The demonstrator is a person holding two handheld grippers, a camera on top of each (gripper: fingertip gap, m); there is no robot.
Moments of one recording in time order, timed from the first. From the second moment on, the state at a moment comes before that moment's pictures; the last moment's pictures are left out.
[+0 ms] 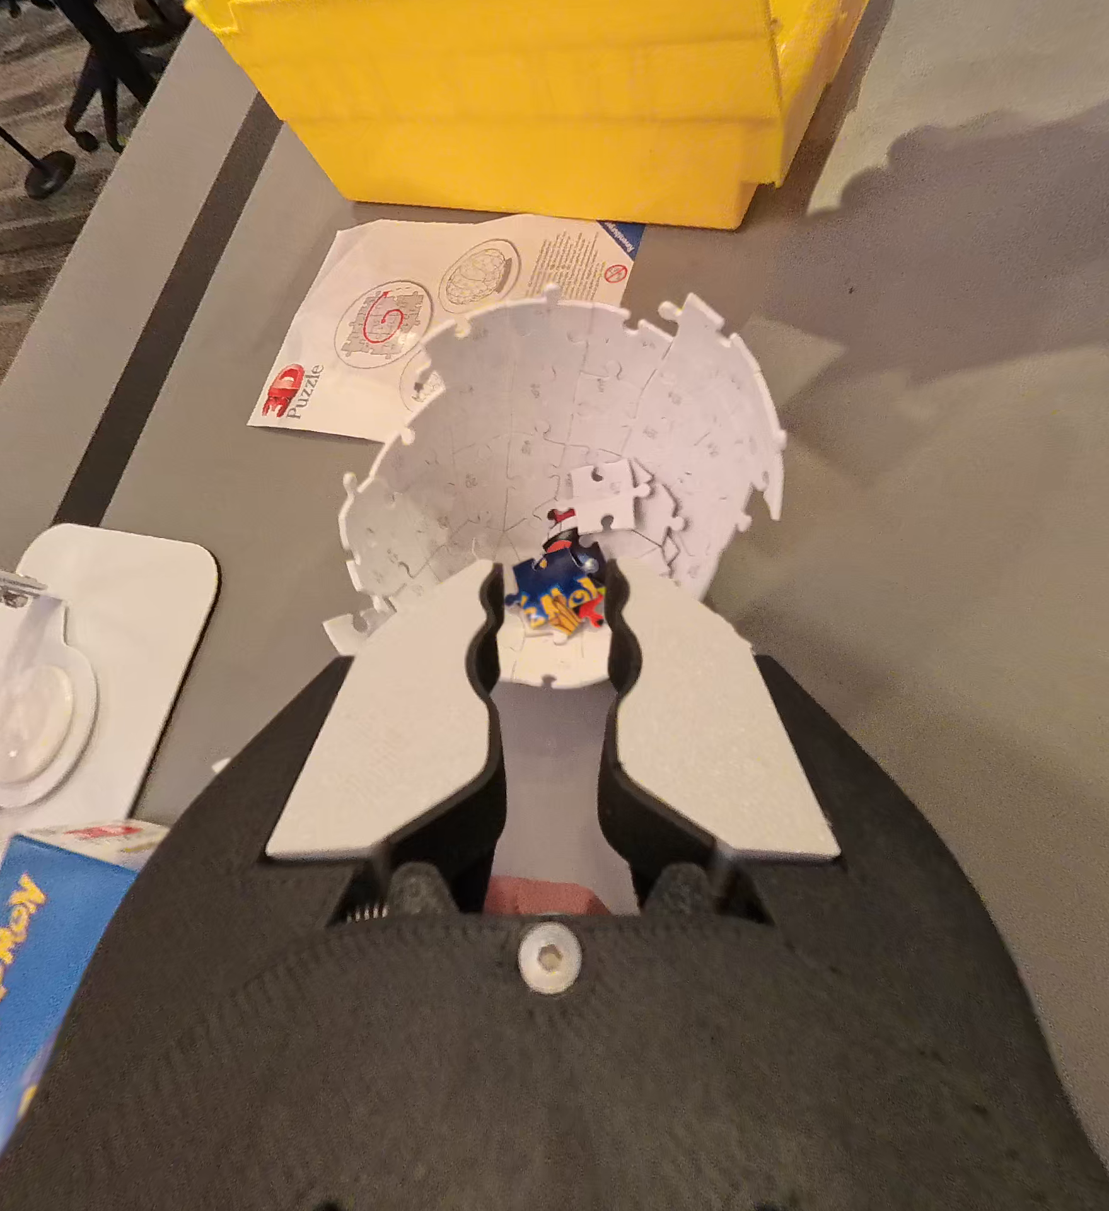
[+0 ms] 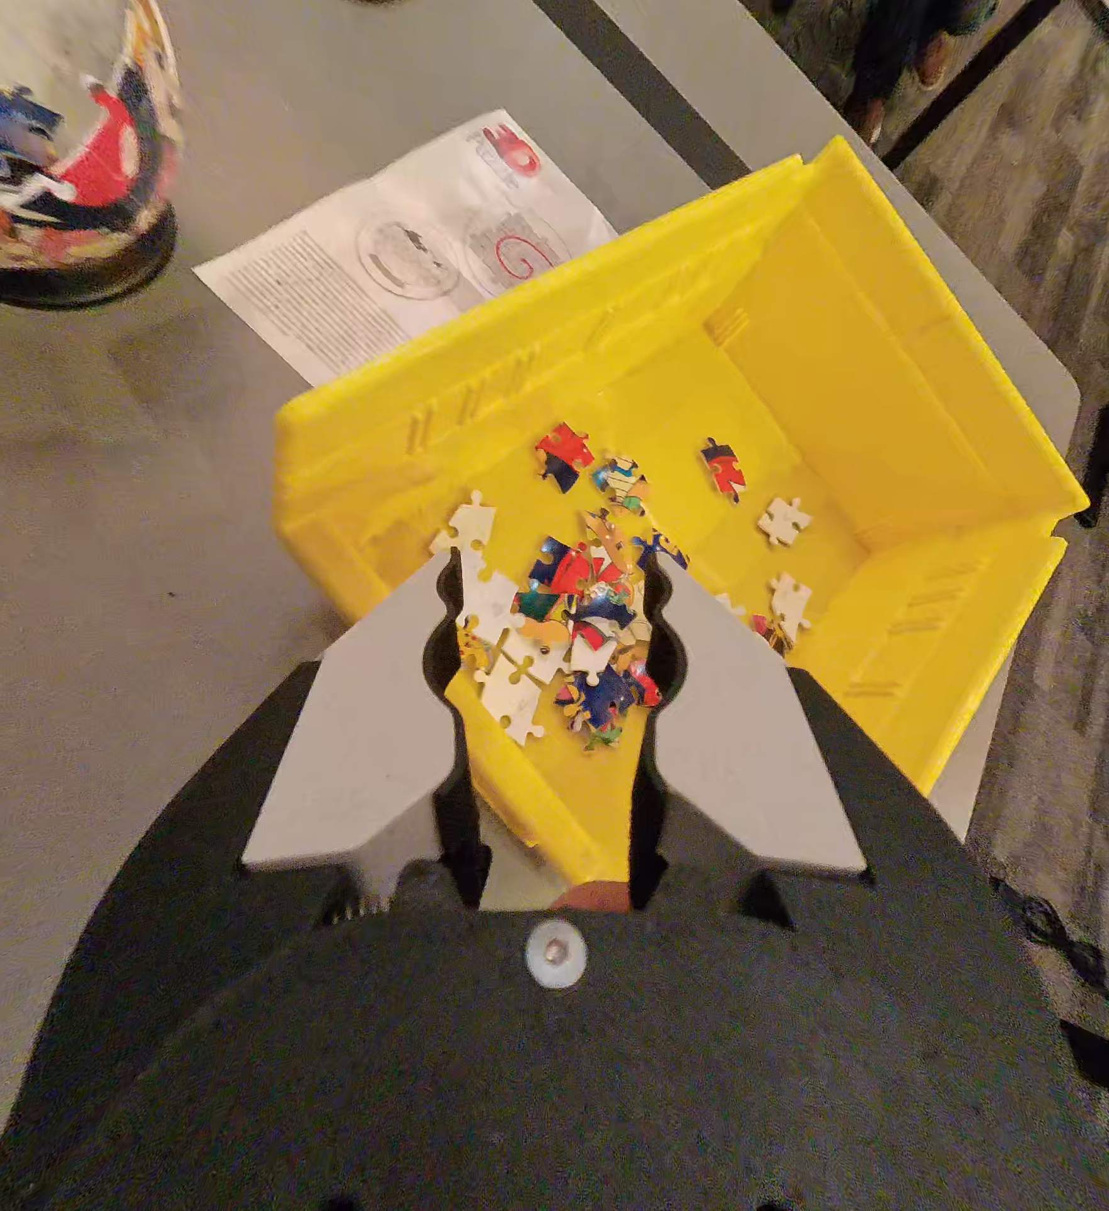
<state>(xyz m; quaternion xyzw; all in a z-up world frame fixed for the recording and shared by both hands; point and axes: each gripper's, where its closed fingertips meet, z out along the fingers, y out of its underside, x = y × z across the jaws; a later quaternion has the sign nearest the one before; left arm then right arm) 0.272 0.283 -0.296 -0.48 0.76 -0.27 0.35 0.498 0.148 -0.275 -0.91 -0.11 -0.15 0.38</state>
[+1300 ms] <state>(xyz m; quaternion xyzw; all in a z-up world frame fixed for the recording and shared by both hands) 0.282 0.268 -0.265 -0.51 0.70 -0.41 0.28 0.305 0.210 -0.233 -0.82 -0.22 0.09 0.52</state>
